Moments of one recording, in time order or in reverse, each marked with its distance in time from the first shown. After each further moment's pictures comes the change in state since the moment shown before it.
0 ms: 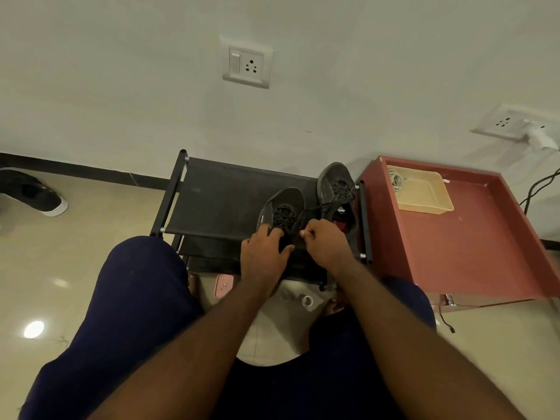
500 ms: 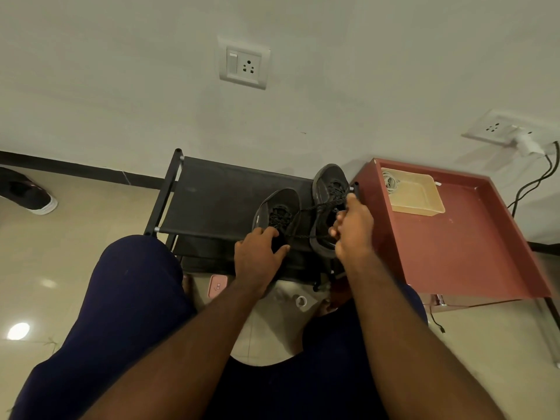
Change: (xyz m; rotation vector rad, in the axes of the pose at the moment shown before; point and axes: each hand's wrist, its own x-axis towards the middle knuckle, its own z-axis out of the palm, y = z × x) left_hand 0.003 -0.006 0.002 -0.095 0.006 -0.026; right_hand -0.001 -0.011 -0.051 1.381 0.438 0.555
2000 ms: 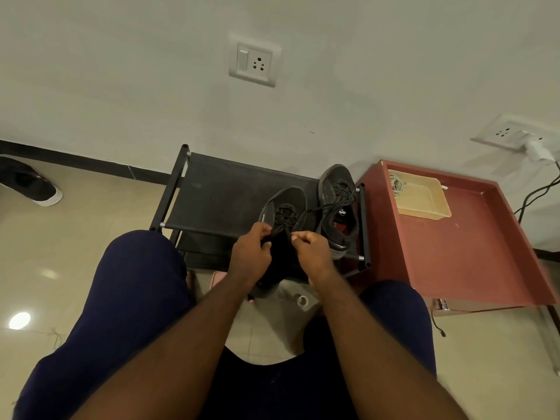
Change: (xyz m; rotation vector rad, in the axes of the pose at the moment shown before) left_hand 0.004 -0.029 -0.002 -0.404 -0.020 -0.058; right_hand -0.022 0.085 0.018 -0.610 -0.288 -0.029
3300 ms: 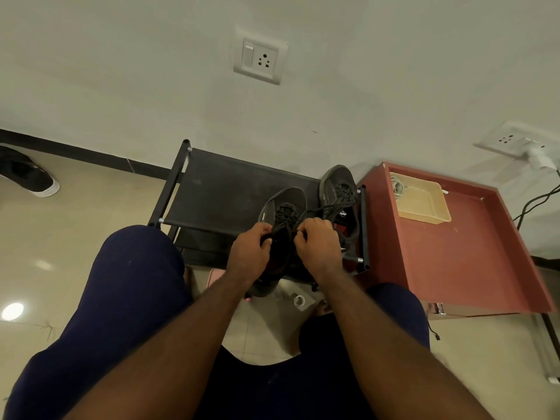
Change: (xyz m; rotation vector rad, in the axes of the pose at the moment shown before) left_hand 0.005 -0.007 0.003 -0.010 0.004 0.001; right_hand 0.010 -0.012 -0.019 -0.850 0.089 -0.492
